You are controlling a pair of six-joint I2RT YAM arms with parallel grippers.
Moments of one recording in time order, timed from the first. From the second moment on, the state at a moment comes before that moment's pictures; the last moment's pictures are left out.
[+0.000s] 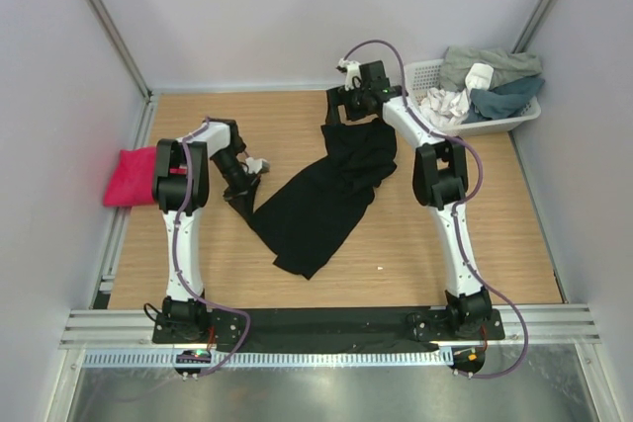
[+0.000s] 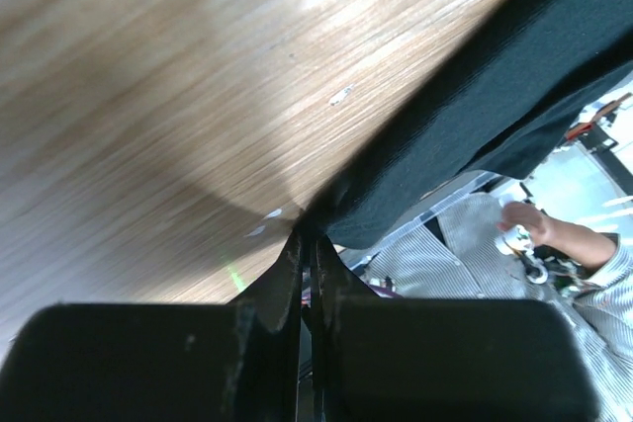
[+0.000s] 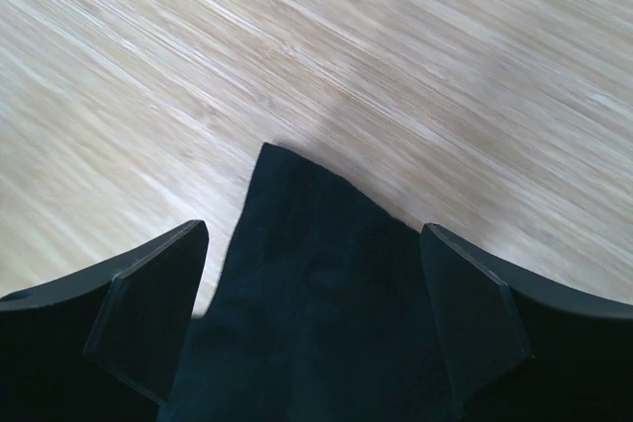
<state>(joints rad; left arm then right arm) -0.12 2.34 1.70 -1.40 0.49 0.28 0.31 2.49 2.26 -0.49 -0.38 0.01</state>
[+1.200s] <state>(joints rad) -0.13 2.33 1.67 -1.38 0.55 0.23 0.42 2.63 2.34 -0.45 -0.14 -0.24</state>
